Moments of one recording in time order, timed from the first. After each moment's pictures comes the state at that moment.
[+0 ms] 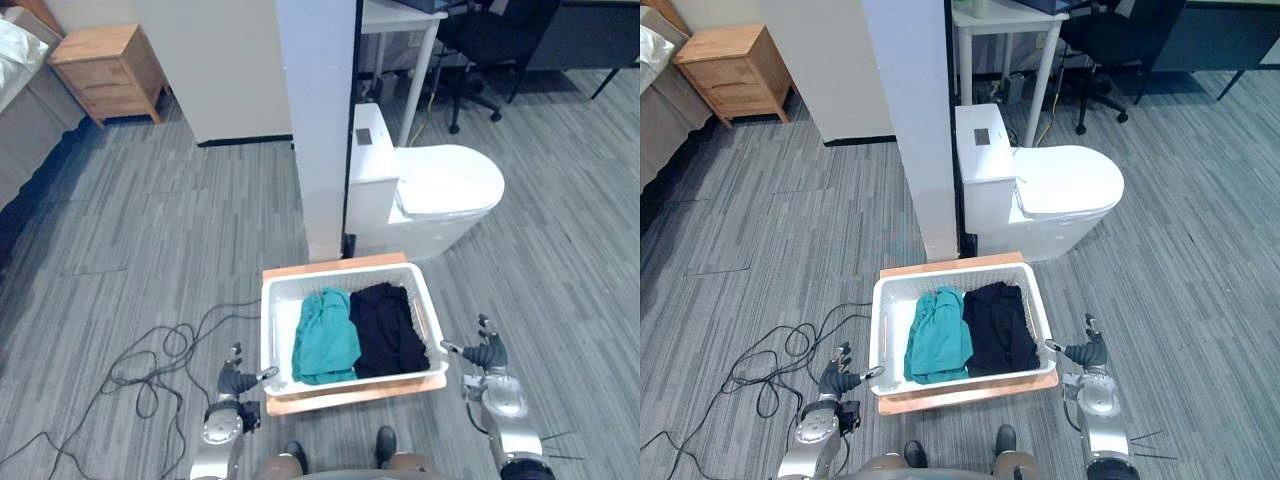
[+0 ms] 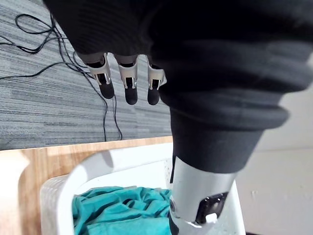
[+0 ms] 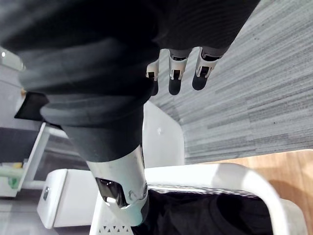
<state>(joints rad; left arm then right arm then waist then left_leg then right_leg) 0.04 0.08 0.03 0.55 0.04 -0.06 0.18 -0.09 -0.19 -0.13 0.48 -0.09 0.01 -0.17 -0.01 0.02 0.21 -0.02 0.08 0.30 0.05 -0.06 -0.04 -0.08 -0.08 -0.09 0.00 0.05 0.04</state>
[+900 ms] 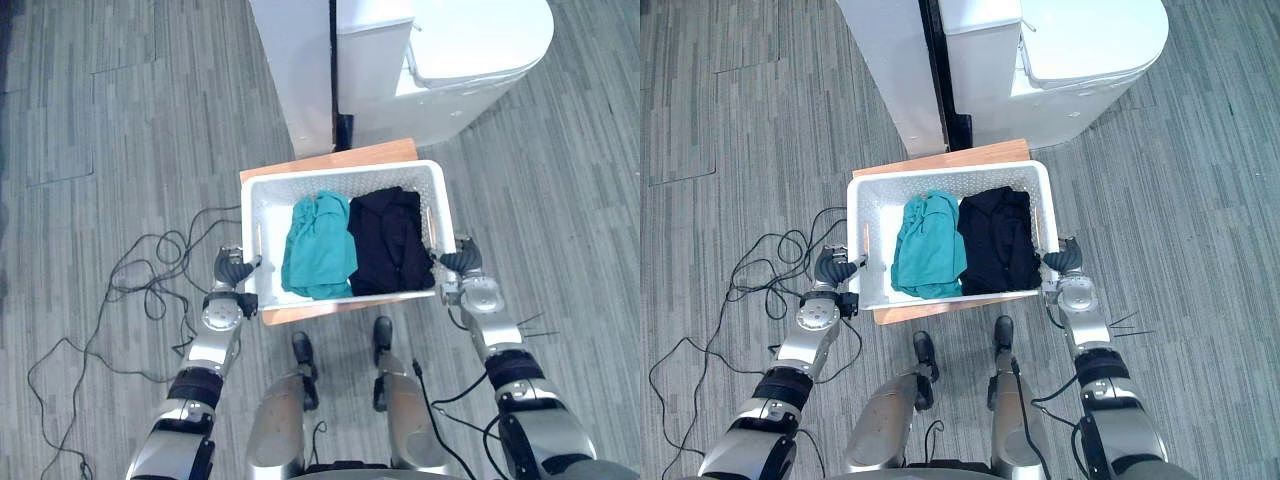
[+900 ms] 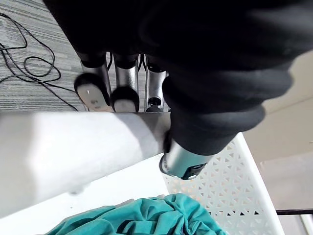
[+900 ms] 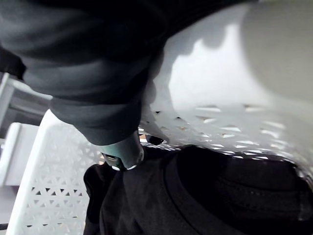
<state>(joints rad) -0.23 0.22 -0.05 0.39 -0.02 -0.03 0.27 -0.33 -0.25 -0.05 0.40 0.01 0.05 -0.18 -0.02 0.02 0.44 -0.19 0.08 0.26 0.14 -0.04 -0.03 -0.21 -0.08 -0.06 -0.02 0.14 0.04</state>
